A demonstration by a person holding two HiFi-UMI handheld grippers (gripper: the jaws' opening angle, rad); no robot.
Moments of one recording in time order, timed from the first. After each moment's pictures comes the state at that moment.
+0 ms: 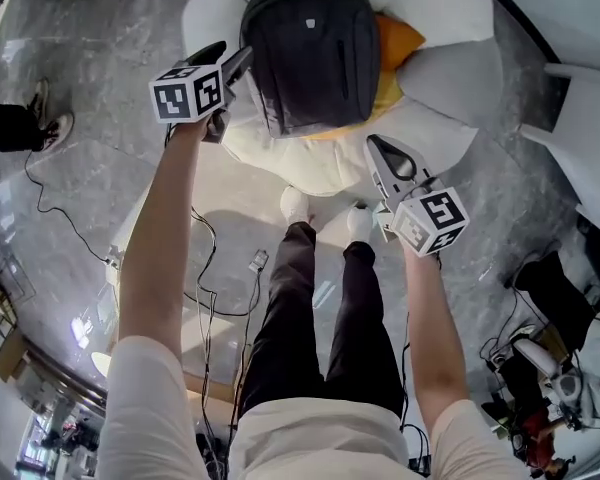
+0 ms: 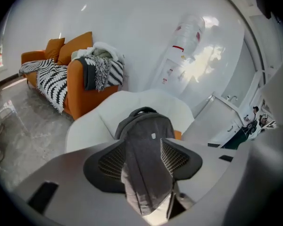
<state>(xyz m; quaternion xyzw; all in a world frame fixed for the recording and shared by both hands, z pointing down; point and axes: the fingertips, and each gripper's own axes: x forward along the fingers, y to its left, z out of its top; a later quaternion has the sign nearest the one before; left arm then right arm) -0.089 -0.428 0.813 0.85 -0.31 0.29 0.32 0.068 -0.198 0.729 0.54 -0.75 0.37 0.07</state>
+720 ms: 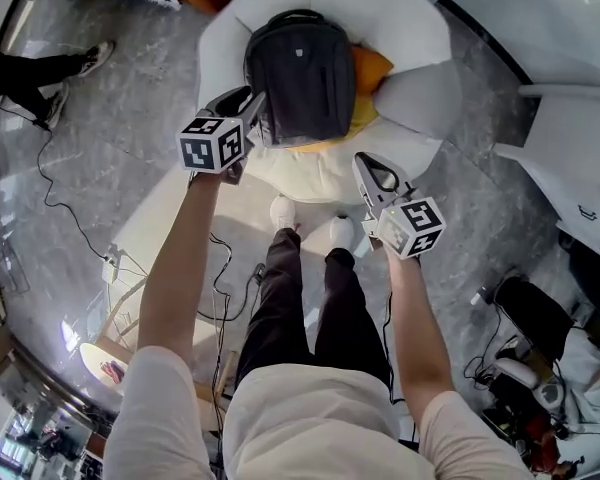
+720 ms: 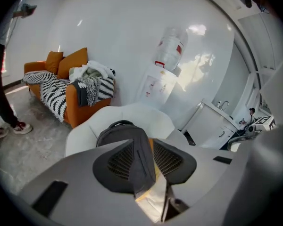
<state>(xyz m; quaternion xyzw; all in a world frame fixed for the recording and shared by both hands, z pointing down) -0.054 -0.338 0.689 0.86 -0.31 0.25 0.30 0.090 -0.167 0.642 0.54 -0.76 0.36 0.07</state>
